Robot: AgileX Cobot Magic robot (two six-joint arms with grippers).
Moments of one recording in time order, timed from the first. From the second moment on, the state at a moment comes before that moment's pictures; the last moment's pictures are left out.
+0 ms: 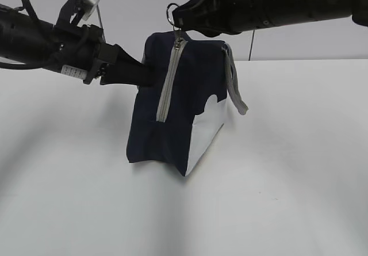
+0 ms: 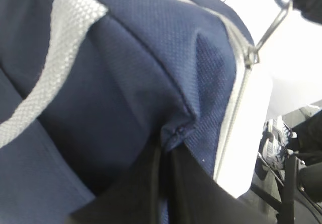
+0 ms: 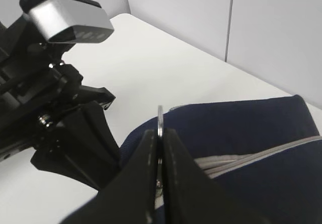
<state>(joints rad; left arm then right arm) -0.21 1.77 -1.19 -1.27 1.00 1.22 0.44 1.57 -1.21 -1.87 -0.33 1.75</state>
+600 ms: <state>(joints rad) -0.21 1.77 -1.19 -1.27 0.97 1.23 0.44 1.59 -1.21 -1.86 -0.23 1.79</state>
